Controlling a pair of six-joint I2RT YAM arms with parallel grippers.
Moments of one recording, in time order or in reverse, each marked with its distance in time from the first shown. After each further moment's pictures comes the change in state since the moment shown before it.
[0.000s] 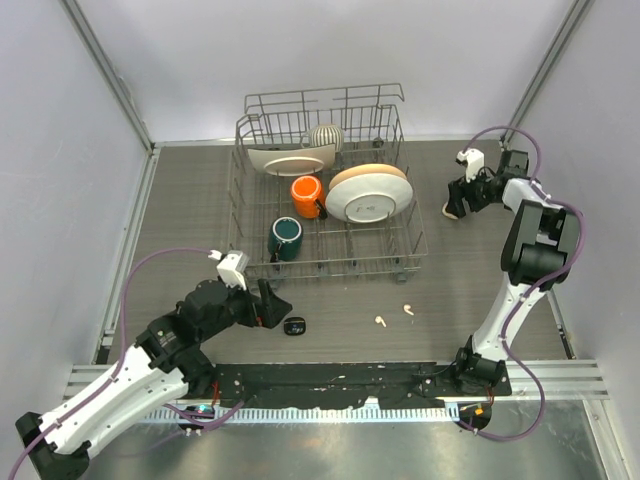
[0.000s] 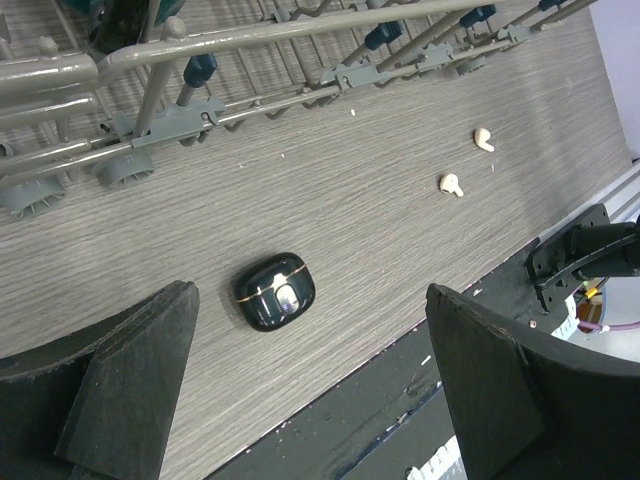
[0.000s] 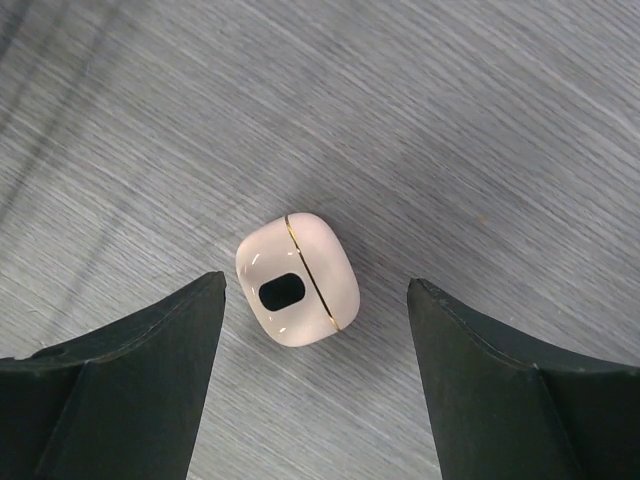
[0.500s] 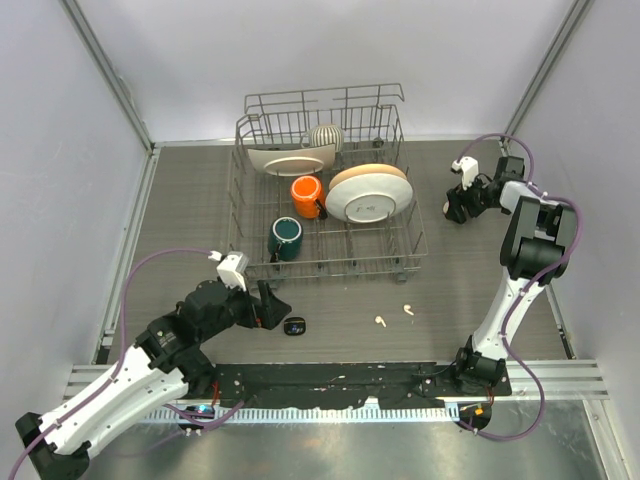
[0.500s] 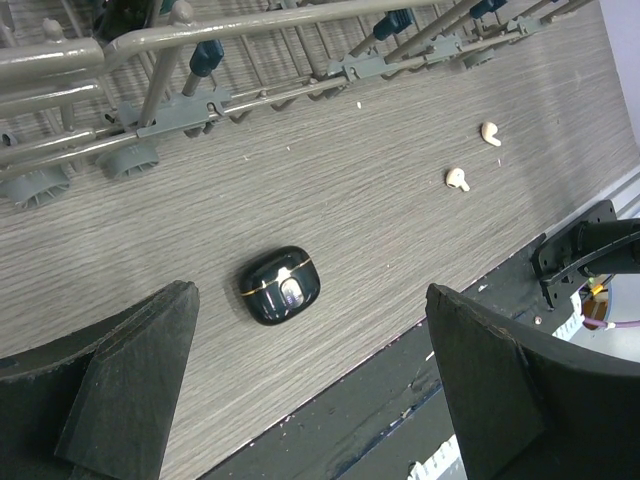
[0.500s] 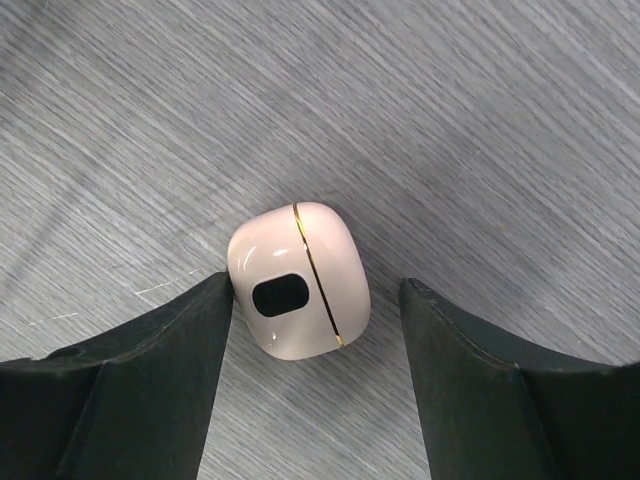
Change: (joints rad) left arm 0.000 -0.005 0.000 -0.023 -0.001 0.002; right arm 0.002 0.072 -0.001 0.008 -0.019 -0.149
